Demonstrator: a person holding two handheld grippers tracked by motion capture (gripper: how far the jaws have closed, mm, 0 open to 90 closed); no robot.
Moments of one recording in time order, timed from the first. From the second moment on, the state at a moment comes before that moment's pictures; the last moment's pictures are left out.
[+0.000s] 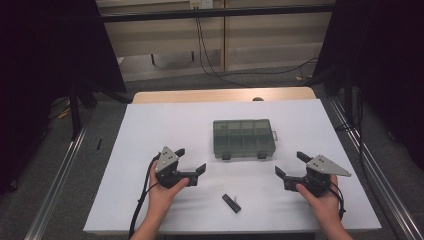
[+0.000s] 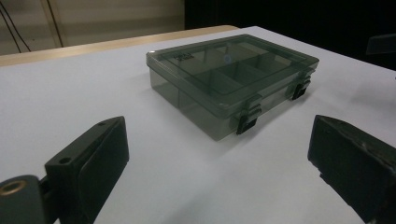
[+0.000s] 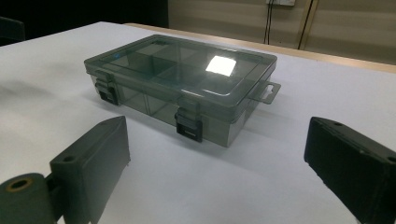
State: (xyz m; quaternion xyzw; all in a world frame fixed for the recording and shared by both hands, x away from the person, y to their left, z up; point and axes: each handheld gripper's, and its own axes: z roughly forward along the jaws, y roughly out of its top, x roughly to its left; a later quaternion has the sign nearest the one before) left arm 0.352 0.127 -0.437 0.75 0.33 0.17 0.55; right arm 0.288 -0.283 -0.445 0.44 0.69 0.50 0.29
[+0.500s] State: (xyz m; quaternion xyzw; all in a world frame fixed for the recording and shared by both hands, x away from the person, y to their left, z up) left arm 0.358 0.117 -0.438 0.76 0.33 0.16 0.54; right arm 0.297 -0.283 -0.444 0.45 0.69 0.50 0.29
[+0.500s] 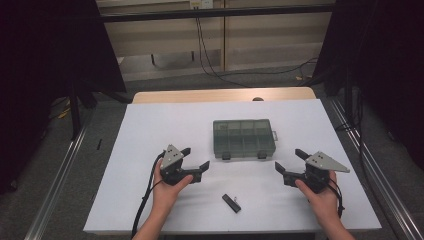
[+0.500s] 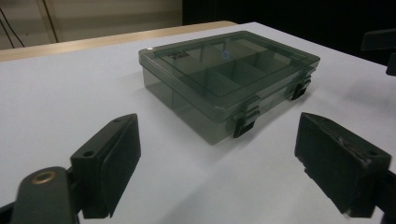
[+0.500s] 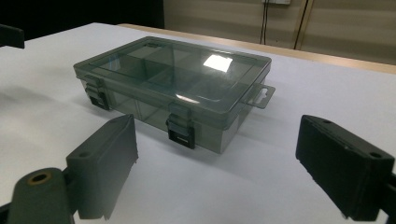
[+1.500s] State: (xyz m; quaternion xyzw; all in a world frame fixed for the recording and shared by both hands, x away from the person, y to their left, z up) left arm 0.382 0.102 -0.441 0.76 0.36 0.15 0.51; right arm 0.320 -0.282 -0.445 0.46 0.70 0.47 0.27
